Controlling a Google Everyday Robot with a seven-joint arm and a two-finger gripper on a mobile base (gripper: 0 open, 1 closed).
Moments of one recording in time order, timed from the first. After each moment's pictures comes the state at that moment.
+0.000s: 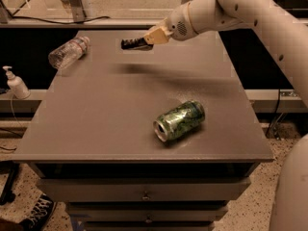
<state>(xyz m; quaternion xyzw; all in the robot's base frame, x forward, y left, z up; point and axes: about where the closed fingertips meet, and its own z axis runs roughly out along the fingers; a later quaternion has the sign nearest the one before) 0.710 -0.002 0.931 -0.48 0.72 0.26 0.43</state>
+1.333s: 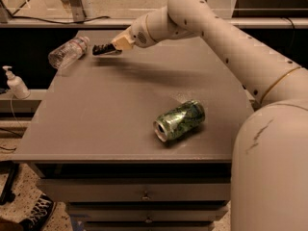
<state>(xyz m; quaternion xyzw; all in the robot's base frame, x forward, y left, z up) 0.748 0.106 0.893 -0.50 0.70 0.26 0.45</state>
